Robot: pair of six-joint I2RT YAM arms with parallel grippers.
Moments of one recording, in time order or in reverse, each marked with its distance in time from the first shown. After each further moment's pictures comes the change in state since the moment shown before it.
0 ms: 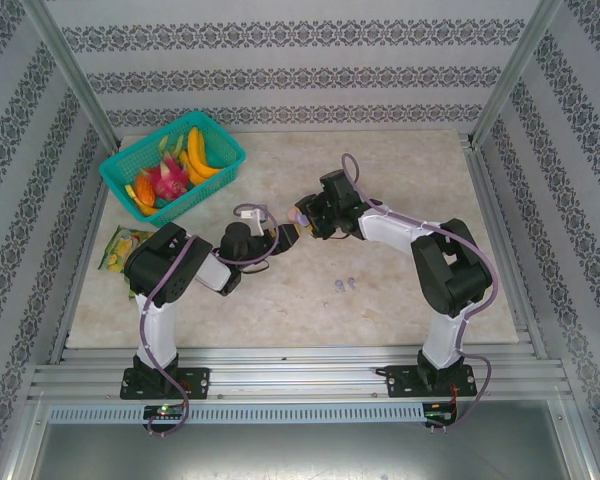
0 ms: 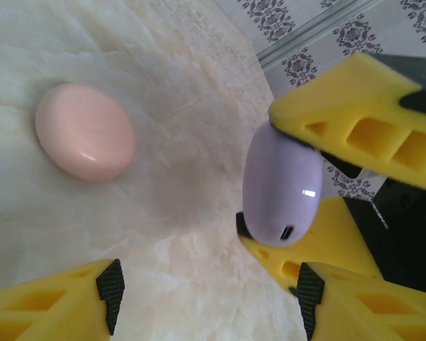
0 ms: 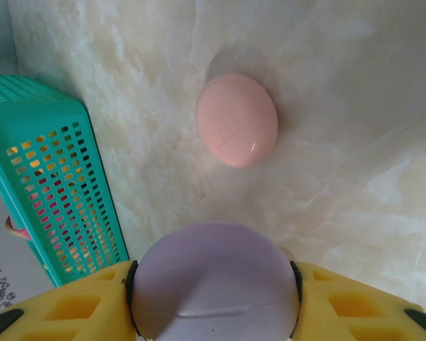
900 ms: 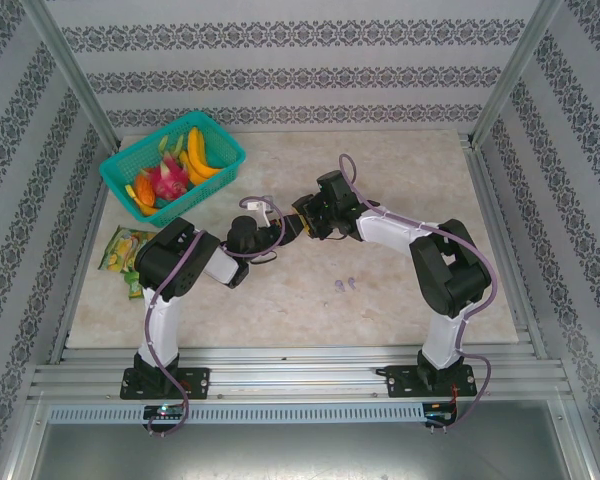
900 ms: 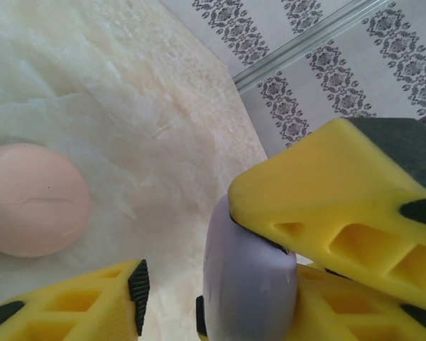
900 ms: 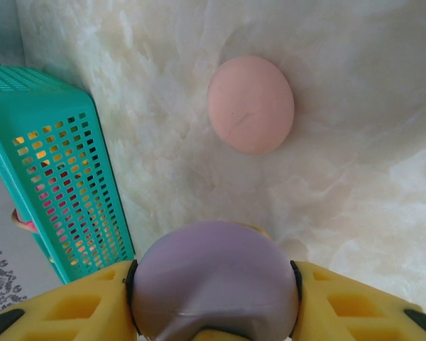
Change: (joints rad) left arm -0.006 0.080 0.107 0.061 -0.011 -0.035; right arm 0.015 0.000 0.000 0.023 0.000 0.020
